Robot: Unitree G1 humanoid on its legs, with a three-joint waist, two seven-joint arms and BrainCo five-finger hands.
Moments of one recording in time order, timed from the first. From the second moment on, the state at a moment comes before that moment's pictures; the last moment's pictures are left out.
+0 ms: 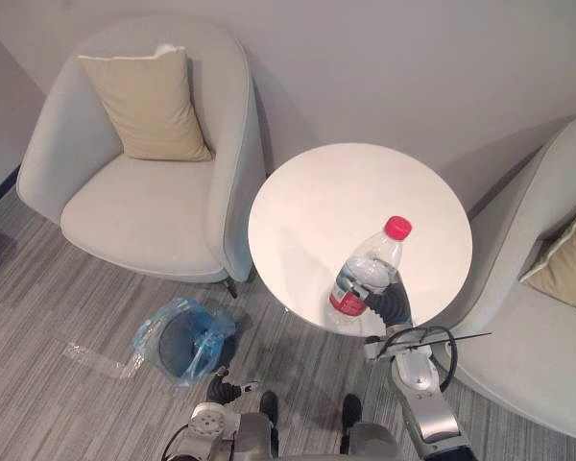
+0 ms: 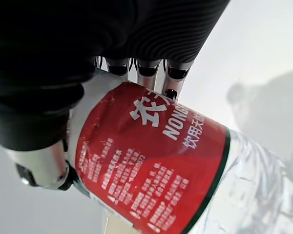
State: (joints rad) left arm -0.02 0.09 -0.15 1.01 0.04 -0.14 0.17; right arm 0.15 -0.11 0.21 -0.09 -0.16 -0.23 -0.17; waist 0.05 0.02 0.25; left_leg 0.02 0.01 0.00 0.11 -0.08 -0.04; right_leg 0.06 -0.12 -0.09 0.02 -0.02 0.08
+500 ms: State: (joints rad) left arm -0.03 0.08 -0.19 1.03 0.06 -0.14 0.15; right arm 0.11 -0.13 0.28 -0.14 -0.27 -0.23 -0.18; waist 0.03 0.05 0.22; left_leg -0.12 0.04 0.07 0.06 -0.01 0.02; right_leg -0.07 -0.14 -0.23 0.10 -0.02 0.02
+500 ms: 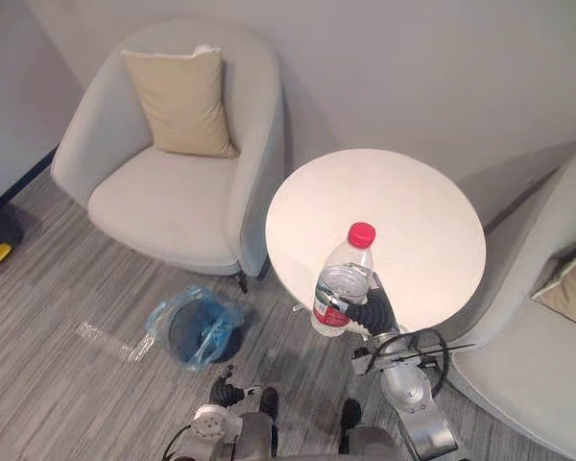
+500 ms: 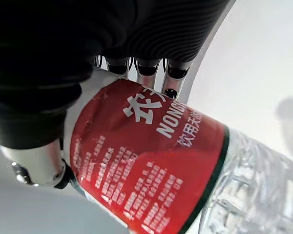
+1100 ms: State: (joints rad) left arm 0.03 0.04 -0.22 1.01 0.15 -0.14 0.14; right arm 0.11 -0.05 0.32 0.09 -0.28 -0.20 -0.19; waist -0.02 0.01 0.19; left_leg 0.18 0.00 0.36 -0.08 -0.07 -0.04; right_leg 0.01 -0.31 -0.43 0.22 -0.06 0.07
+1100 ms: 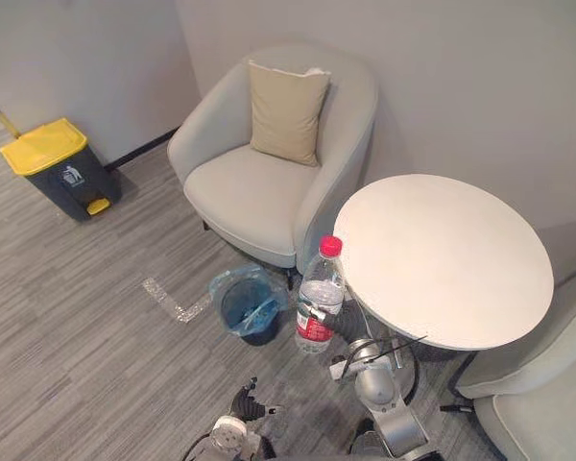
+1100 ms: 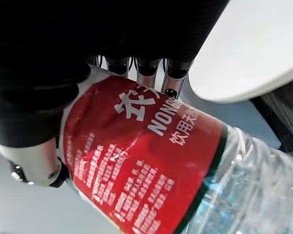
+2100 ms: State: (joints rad) left arm 0.01 0.11 -0.15 1.00 0.09 -0.12 0.17; right arm 0.18 -0.04 0.19 0.06 -0.23 -0.19 -0.17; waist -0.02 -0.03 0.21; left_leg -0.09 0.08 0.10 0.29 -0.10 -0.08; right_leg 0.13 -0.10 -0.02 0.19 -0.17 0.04
